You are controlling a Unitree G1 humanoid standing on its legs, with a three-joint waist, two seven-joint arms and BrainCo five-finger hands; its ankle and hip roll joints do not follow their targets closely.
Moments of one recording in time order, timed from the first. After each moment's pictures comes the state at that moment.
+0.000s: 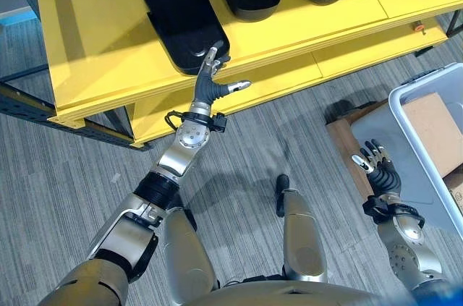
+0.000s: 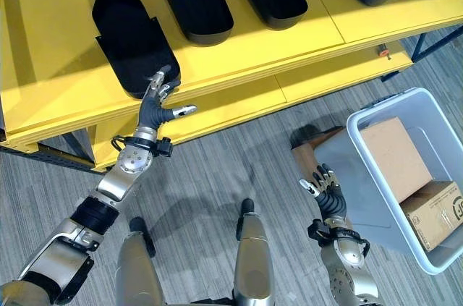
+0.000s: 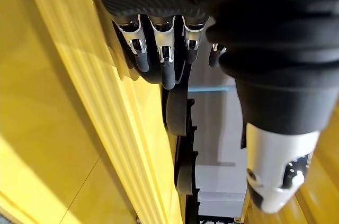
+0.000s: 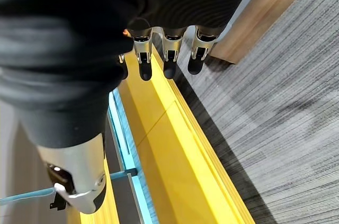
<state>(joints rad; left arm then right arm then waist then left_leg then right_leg) -0.58 0.43 -0.40 0.29 -0.28 -0.19 0.36 0.16 -0.47 0.13 0.14 0.76 -0.23 -0.16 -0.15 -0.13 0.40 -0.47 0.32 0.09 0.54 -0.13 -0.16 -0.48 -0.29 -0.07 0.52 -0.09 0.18</state>
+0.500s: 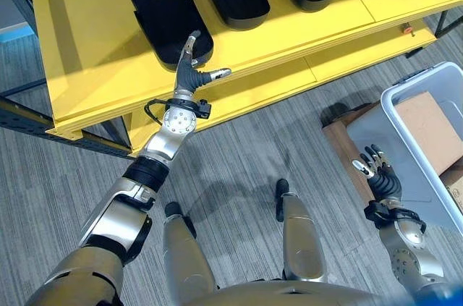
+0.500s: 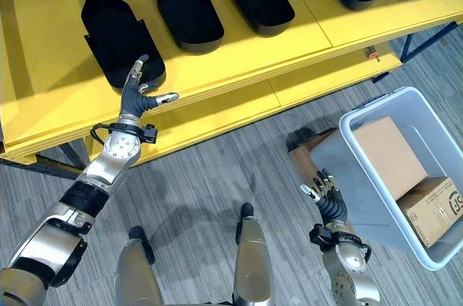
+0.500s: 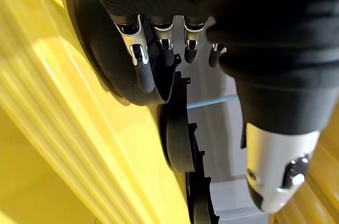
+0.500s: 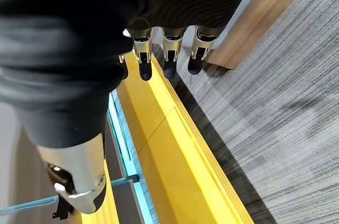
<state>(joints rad) -0.71 0.49 -0.39 0.51 -0.24 -0.19 0.40 0.17 -0.47 0.12 0.17 0.76 -0.23 -0.13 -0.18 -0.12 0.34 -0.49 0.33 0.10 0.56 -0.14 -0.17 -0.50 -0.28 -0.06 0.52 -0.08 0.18</state>
